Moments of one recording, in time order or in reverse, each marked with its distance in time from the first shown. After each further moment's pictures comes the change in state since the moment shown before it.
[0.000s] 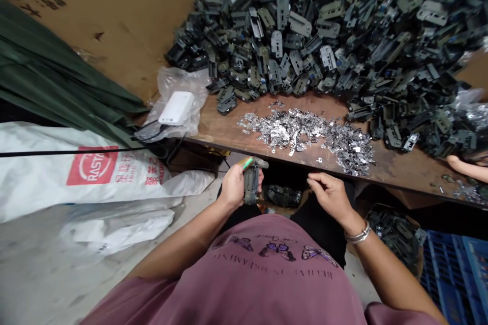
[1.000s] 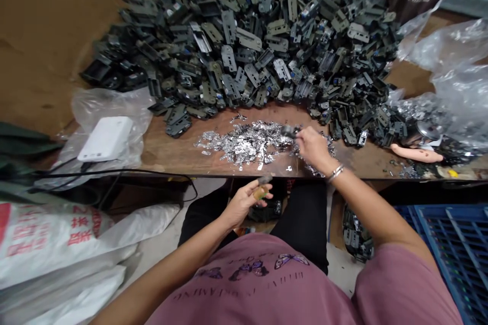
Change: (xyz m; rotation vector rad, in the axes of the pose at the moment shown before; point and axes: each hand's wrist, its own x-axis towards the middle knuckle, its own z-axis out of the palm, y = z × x) left_hand 0.031 -0.043 0.048 0.035 -0.461 -0.067; right_hand 0.126 0.016 -0.056 -0.715 0.040 -0.056
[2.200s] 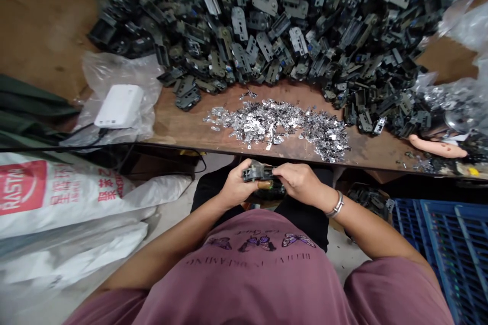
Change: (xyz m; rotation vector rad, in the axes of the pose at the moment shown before) left_hand -0.022 0.012 -0.010 0.316 0.151 0.260; right_hand -0.091 -0.072 0.002 0.550 -0.128 -0.433
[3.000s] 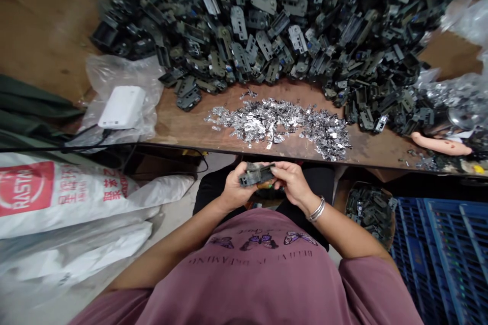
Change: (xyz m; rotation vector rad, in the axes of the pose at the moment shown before) left_hand -0.007 -0.009 -0.001 0.013 0.018 0.205; right_hand 0.005 -0.008 0.055 1.299 0.282 0.917
